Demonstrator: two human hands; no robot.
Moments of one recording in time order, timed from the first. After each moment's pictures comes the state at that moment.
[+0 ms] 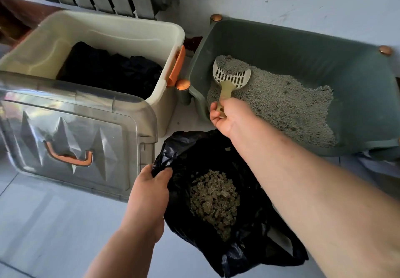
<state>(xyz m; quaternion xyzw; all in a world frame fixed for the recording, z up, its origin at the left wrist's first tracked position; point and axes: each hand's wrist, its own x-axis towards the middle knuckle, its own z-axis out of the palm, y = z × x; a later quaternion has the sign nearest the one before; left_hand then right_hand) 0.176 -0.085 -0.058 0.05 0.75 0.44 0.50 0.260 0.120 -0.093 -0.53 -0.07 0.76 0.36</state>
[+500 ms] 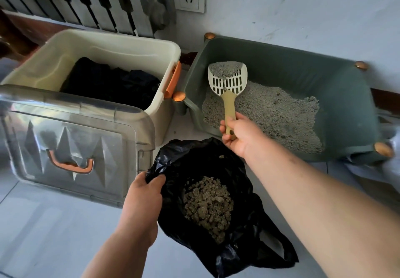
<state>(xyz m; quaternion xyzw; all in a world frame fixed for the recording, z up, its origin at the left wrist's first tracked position) 0.177 -0.091 -0.045 0.07 0.76 0.44 0.48 0.308 0.101 -0.092 -0.57 -0.20 0.72 0.35</state>
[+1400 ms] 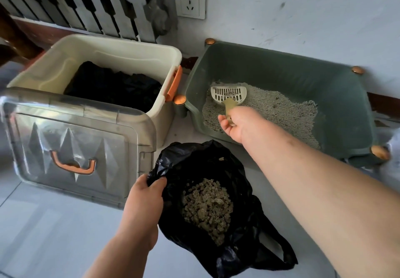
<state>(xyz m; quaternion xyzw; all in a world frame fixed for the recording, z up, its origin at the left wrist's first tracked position) 0.181 -0.095 -0.039 0.07 0.76 0.43 0.48 0.293 0.127 -0.064 -0.62 -0.21 0.70 0.29</state>
